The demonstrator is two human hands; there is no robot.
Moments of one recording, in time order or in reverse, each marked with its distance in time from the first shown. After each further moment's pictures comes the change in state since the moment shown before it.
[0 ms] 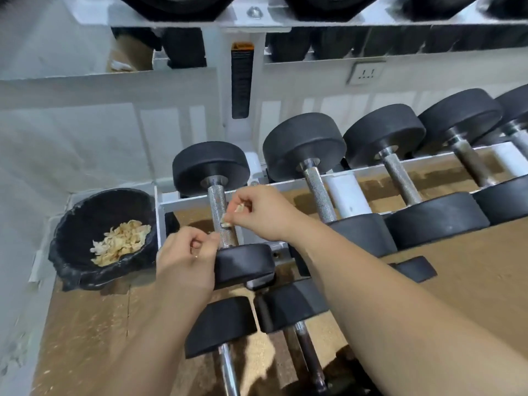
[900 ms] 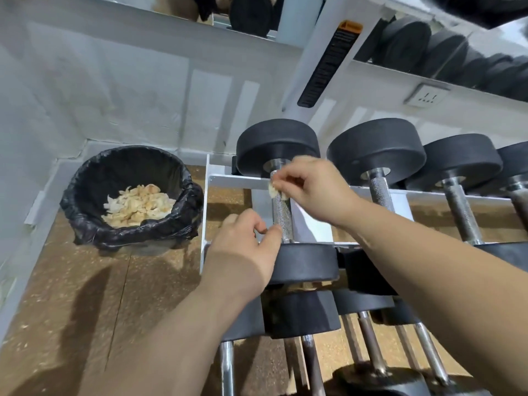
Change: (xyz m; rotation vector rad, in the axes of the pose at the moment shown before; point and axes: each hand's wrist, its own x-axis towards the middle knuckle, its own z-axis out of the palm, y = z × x) left_hand 0.024 -0.026 -0.004 -0.001 -0.183 0.004; right_hand 0.053 -0.005 0.018 -0.387 0.083 -0.402
